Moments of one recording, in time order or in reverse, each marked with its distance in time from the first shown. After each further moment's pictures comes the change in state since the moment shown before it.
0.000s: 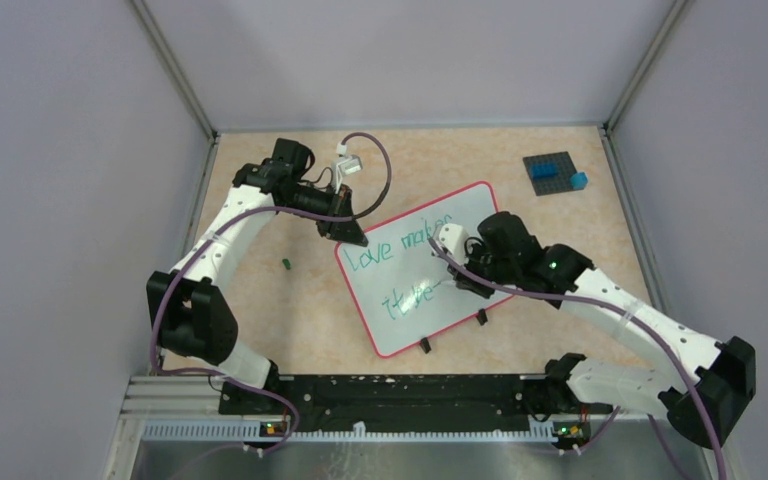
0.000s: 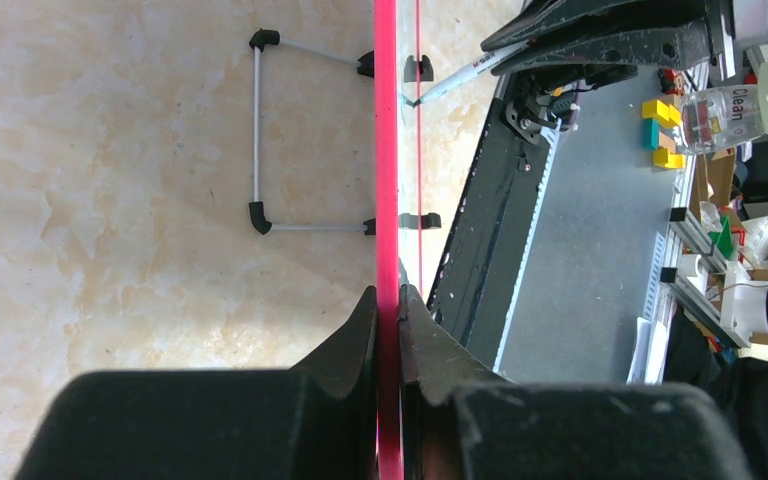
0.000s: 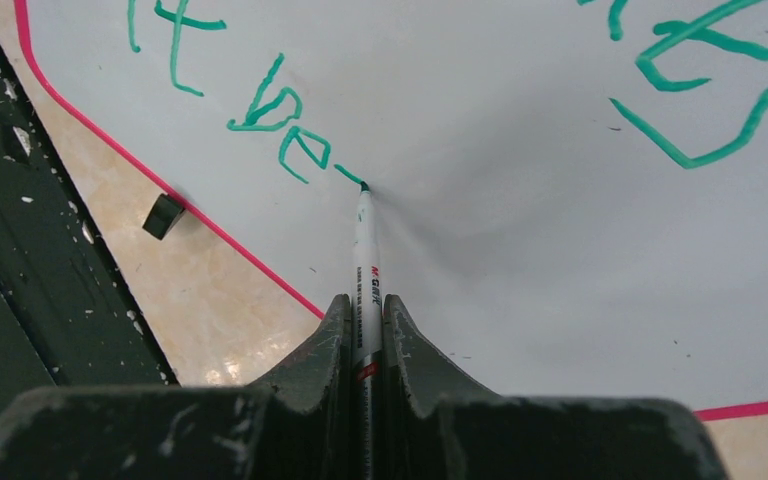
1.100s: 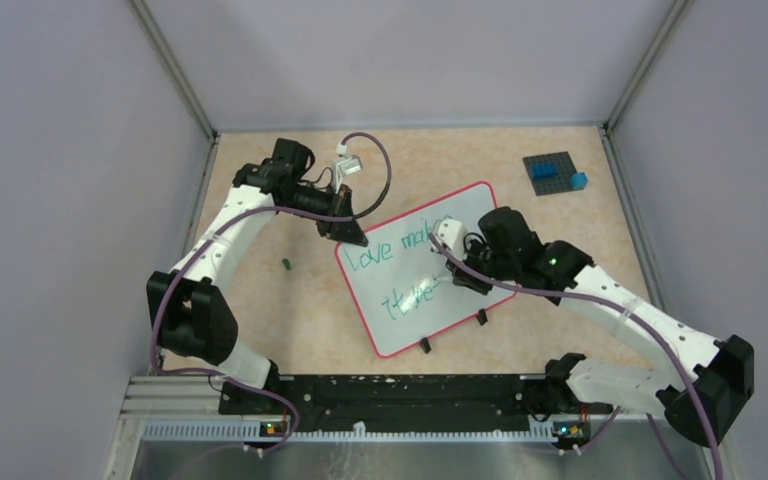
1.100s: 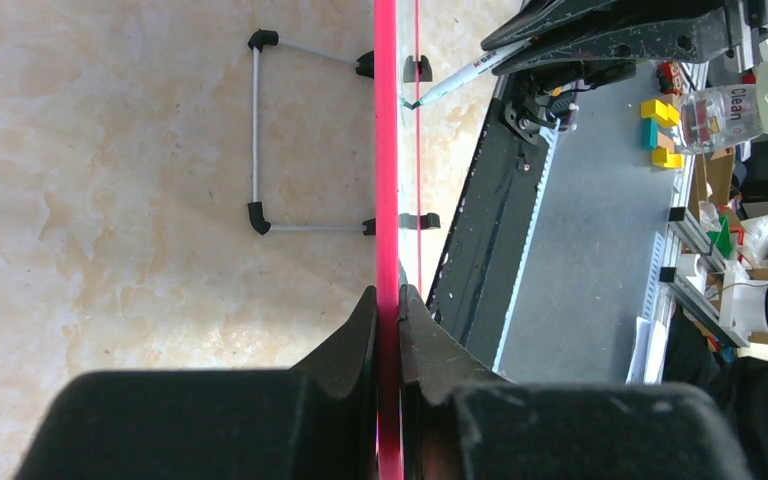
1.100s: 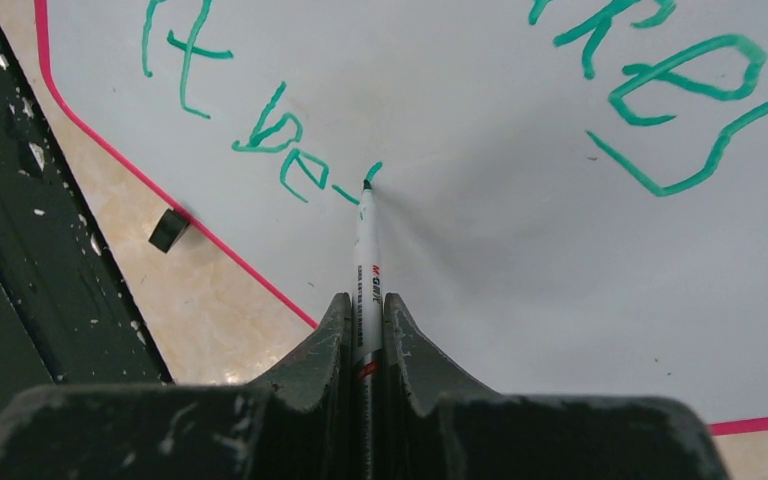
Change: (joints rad) left arm 0.000 0.000 0.000 0.000 0.002 0.000; right arm -0.022 0.016 0.032 0.014 -0.037 -0.015
